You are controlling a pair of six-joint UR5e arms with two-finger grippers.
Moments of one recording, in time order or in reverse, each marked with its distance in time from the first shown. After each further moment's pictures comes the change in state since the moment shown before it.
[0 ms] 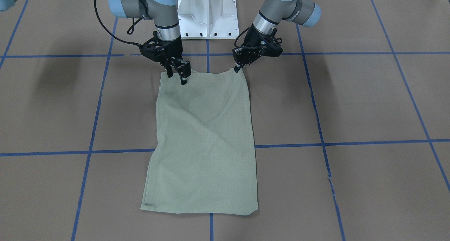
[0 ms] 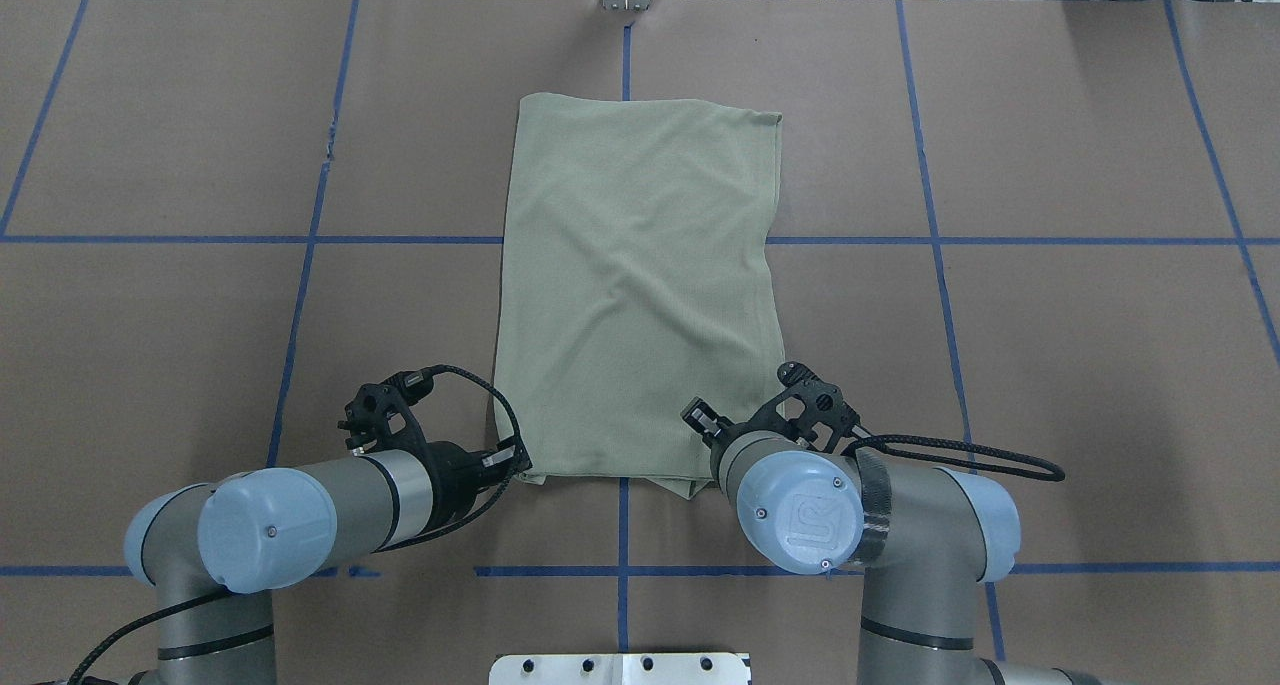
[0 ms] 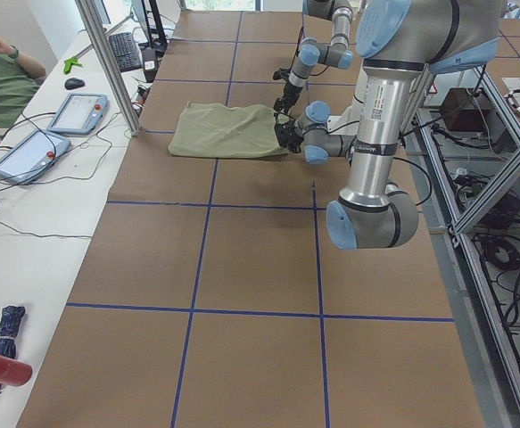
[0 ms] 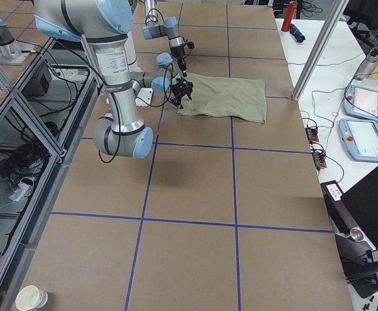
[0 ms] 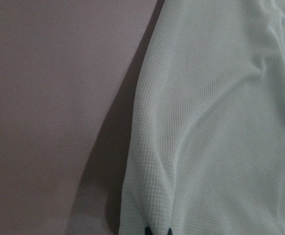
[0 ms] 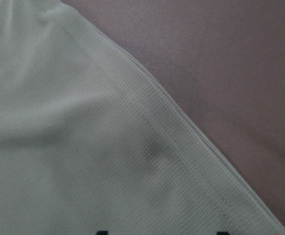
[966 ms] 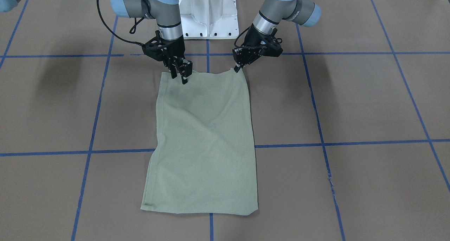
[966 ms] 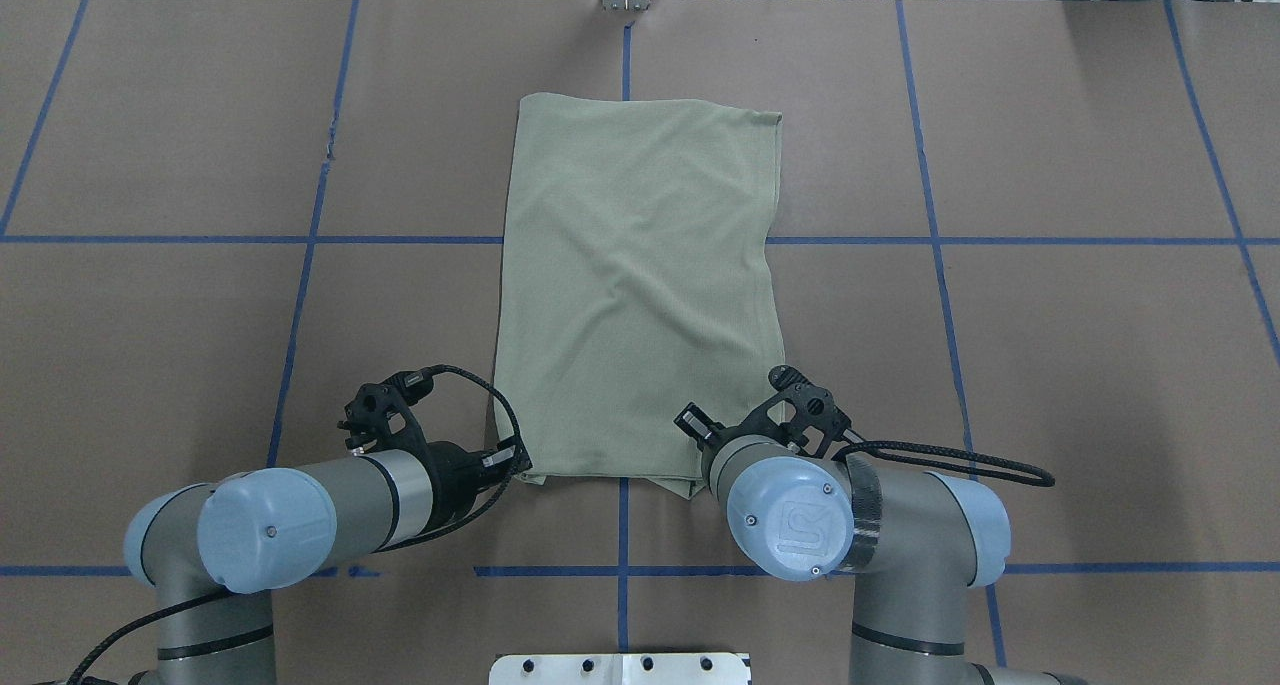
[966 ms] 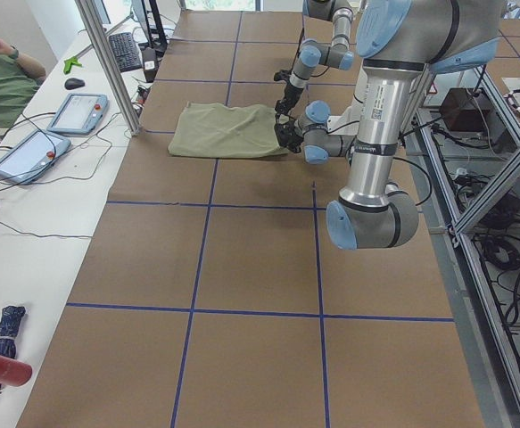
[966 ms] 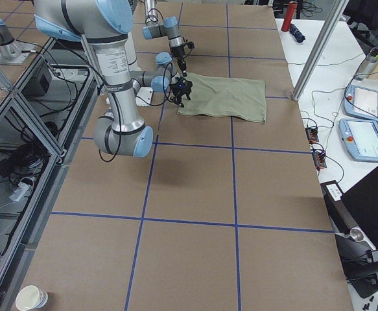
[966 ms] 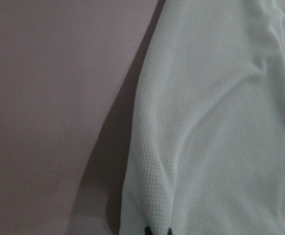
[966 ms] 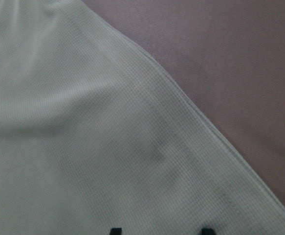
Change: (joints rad) left arm 0.000 0.000 -0.001 0.000 0.000 0.001; right arm -0.008 0.016 -0.005 0.001 -0.010 0.007
